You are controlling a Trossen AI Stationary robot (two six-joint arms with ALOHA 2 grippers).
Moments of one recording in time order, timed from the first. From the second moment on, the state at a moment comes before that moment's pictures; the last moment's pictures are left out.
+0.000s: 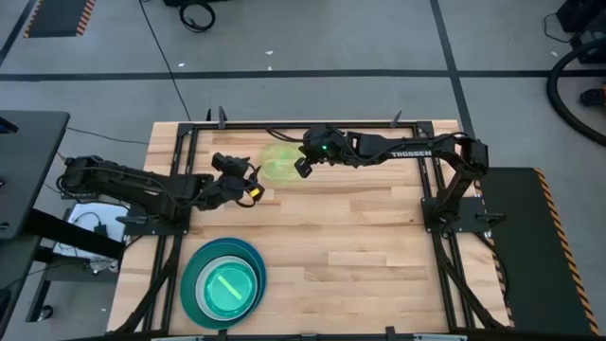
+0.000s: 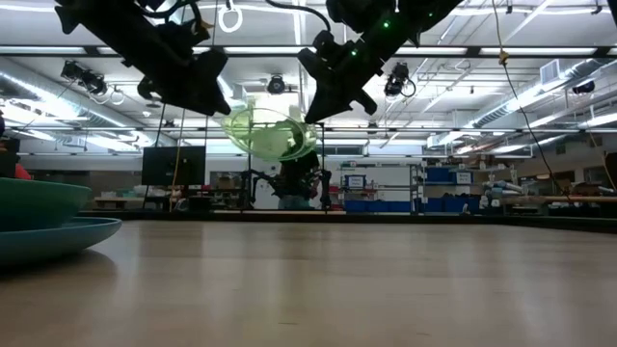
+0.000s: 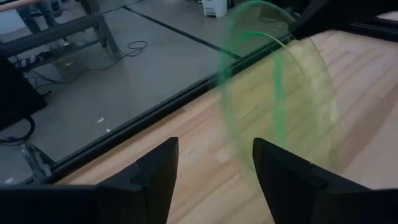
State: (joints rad) left arm -0.06 1.13 0.63 -0.13 -0.93 -0.43; right arm -0.23 1.72 1.32 -0.24 0.29 0.34
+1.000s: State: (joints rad) left arm -0.01 1.13 0.63 -0.13 -0.93 -0.44; right arm -0.23 1.72 1.32 -0.19 0.26 0.35
